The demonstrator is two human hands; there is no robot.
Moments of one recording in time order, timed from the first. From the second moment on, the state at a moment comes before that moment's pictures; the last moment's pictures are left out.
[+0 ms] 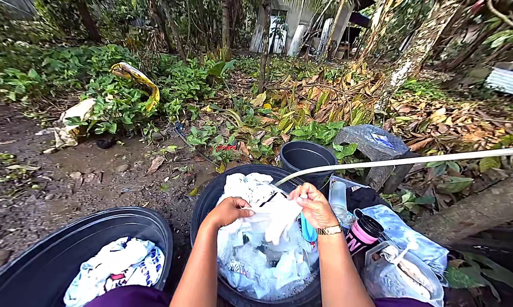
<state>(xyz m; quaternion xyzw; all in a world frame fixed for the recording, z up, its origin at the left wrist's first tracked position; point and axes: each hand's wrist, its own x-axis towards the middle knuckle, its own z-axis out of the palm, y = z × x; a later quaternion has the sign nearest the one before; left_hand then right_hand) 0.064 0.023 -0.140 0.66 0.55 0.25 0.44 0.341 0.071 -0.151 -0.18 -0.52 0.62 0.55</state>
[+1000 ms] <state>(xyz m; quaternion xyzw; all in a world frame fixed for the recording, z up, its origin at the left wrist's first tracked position) 0.132 0.012 -0.289 0.68 0.57 -0.04 0.47 0.286 0.052 -0.293 -0.49 -0.75 0.40 -0.19</state>
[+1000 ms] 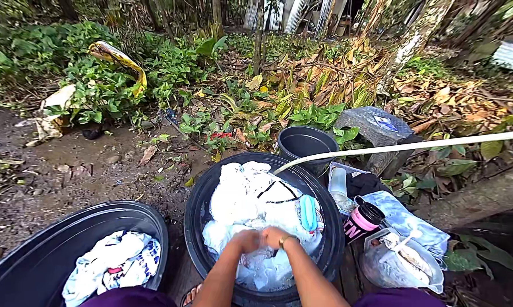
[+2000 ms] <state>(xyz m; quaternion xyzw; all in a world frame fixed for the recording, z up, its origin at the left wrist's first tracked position) 0.059 0.008 -0.268 0.59 0.71 -0.23 0.31 0.237 0.034 -0.253 -0.43 -0.77 0.44 -0.15</state>
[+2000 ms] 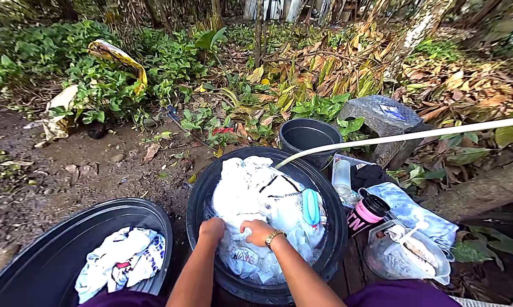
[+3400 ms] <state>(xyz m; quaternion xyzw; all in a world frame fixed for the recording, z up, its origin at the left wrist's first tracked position) 0.141 0.002 -0.322 0.52 0.74 -0.22 0.36 0.269 0.027 -0.310 -0.58 -0.69 0.34 -0.27</state>
